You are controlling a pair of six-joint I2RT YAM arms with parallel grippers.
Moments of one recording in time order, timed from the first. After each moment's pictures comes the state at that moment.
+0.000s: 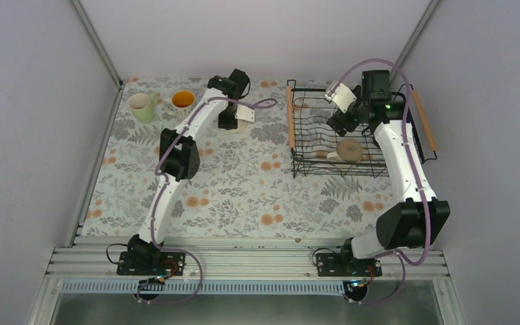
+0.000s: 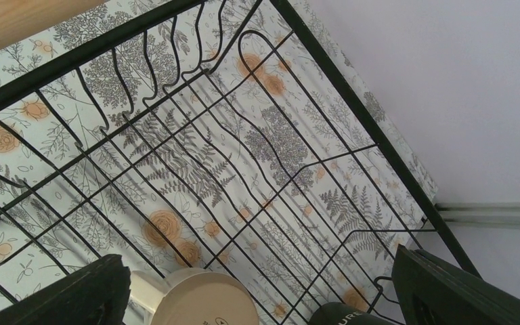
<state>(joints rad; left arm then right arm) -0.46 2.57 2.56 -1.31 -0.16 1.11 0.06 1.48 1.54 -0.88 -0.13 -0.85</state>
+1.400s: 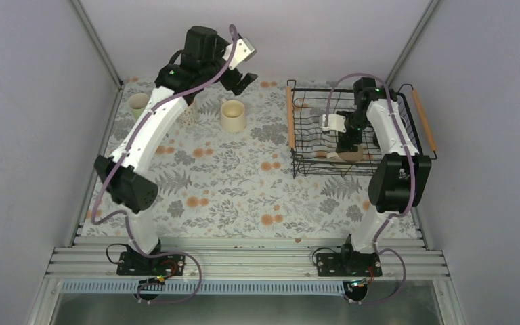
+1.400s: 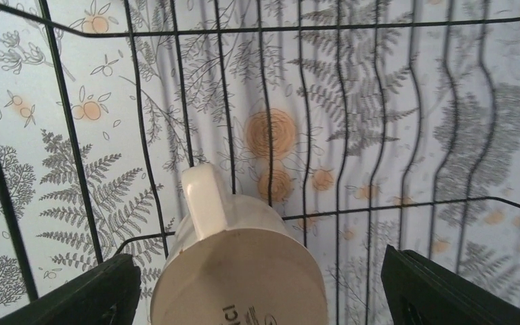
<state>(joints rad) -0.47 1.91 2.21 -0.73 0.23 0.46 -0.02 1.79 1.67 -1.24 -0.20 -1.52</state>
